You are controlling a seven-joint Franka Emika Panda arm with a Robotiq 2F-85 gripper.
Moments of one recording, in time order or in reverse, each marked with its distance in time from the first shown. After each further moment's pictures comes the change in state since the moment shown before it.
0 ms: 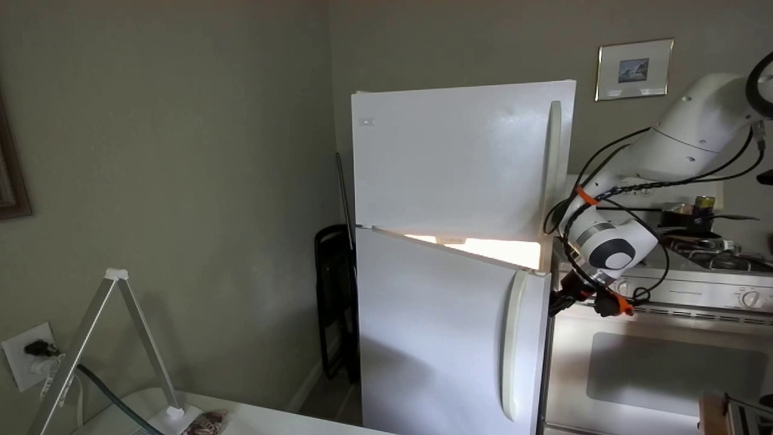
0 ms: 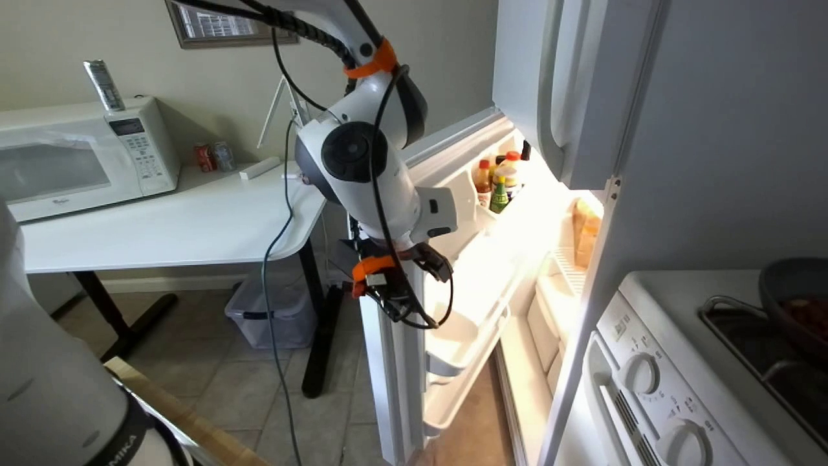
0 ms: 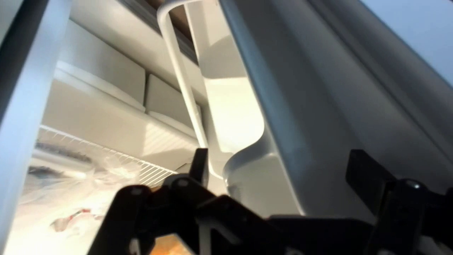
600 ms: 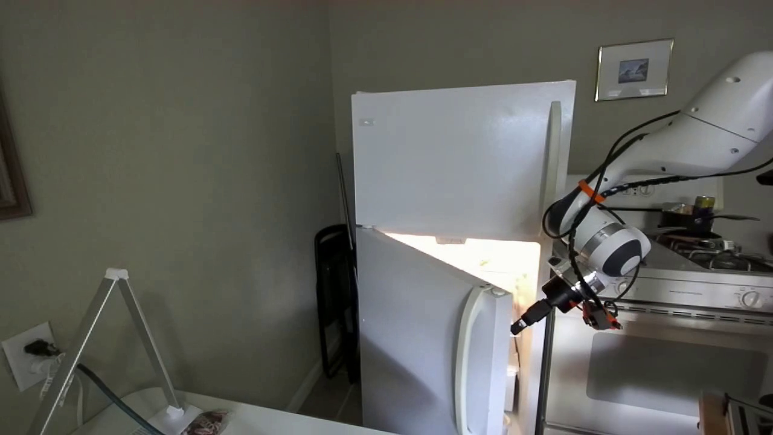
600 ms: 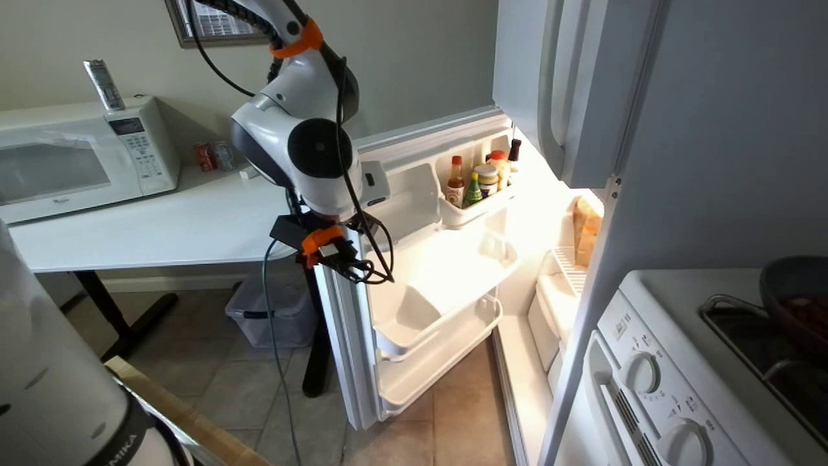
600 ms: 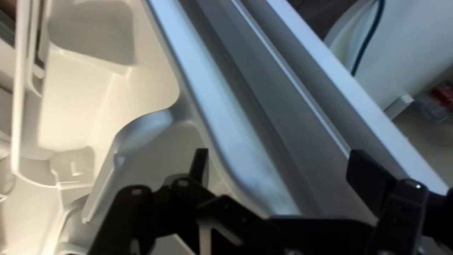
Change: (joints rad) arm 0.128 -0.155 0.097 -0.124 -0.036 -0.304 0.004
